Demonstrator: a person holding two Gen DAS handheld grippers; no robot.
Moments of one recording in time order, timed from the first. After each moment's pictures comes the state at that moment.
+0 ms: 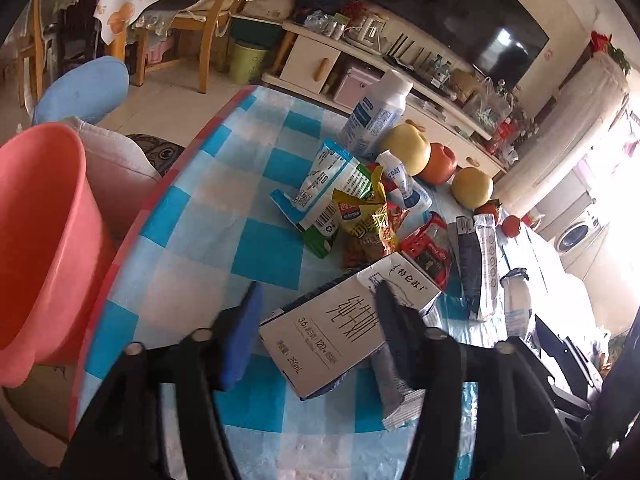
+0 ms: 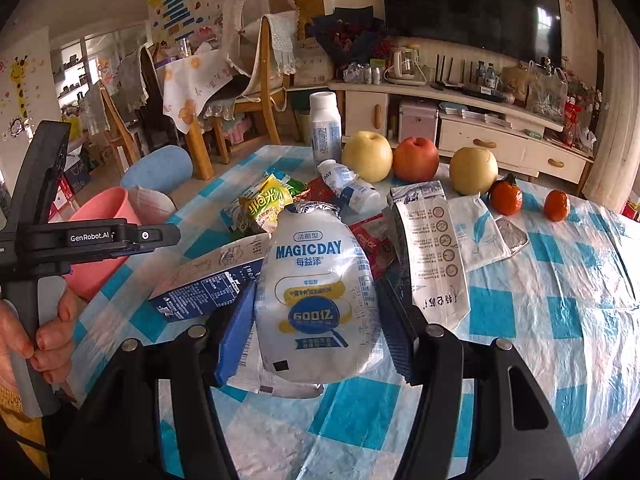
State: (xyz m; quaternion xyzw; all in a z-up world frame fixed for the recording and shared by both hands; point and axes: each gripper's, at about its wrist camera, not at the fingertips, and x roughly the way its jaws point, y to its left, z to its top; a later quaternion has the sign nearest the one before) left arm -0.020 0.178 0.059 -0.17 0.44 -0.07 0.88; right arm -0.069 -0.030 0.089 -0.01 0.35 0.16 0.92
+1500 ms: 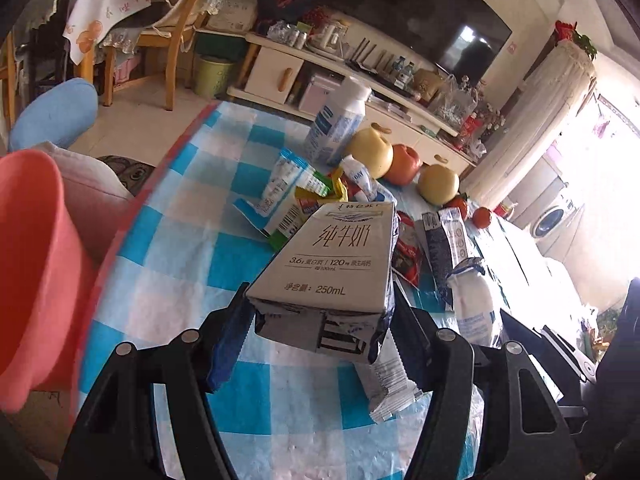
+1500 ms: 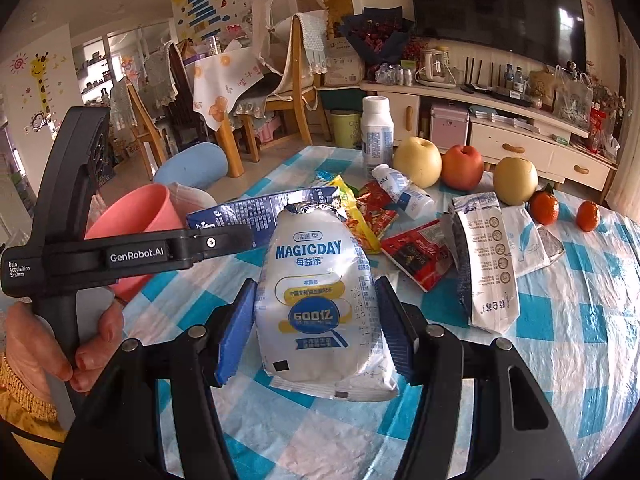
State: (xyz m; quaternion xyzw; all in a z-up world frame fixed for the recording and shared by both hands) left arm -0.029 0.187 0.073 -0.17 0.41 -0.12 0.89; right arm -0.081 0.011 0.098 -0.01 0.35 0.22 0.91
